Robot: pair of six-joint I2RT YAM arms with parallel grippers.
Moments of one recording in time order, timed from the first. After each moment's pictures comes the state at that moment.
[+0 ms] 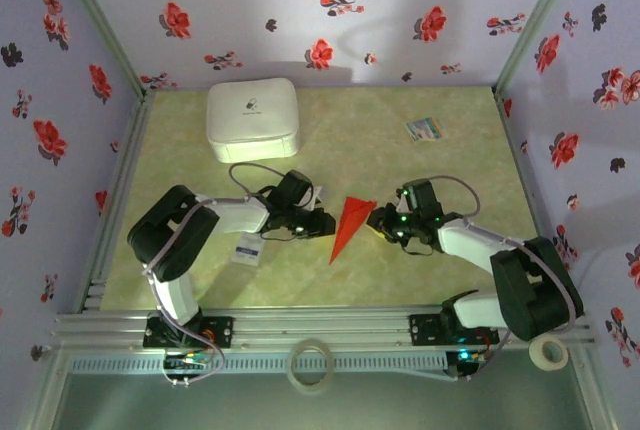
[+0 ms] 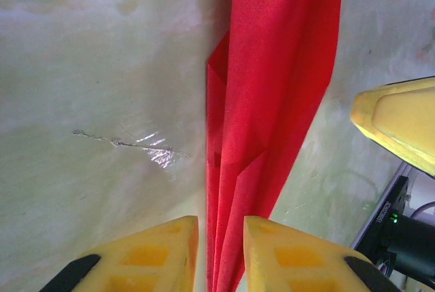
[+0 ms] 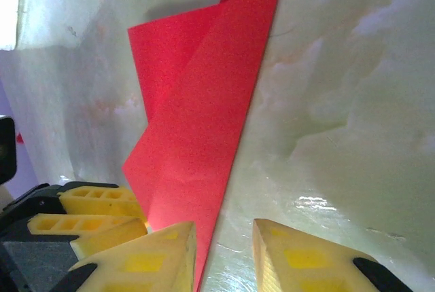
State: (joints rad) left arm -0.77 1.80 0.88 0.00 0.53 -0.75; right arm 0.39 1.33 0.48 -0.07 -0.49 0.93
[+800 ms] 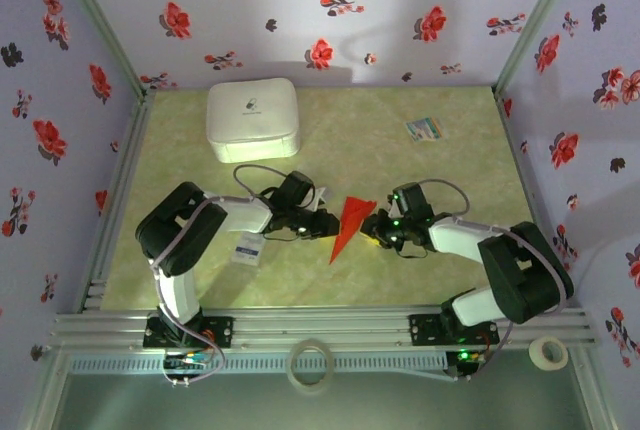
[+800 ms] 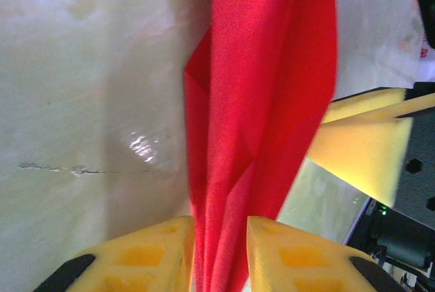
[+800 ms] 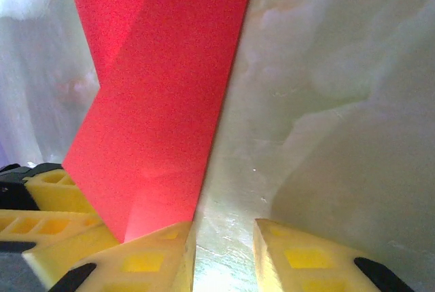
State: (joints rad) left arm -0.77 1.86 0.88 0.08 0.59 -0.75; right arm 0.44 1.42 0.48 -0.03 -0.49 0.94
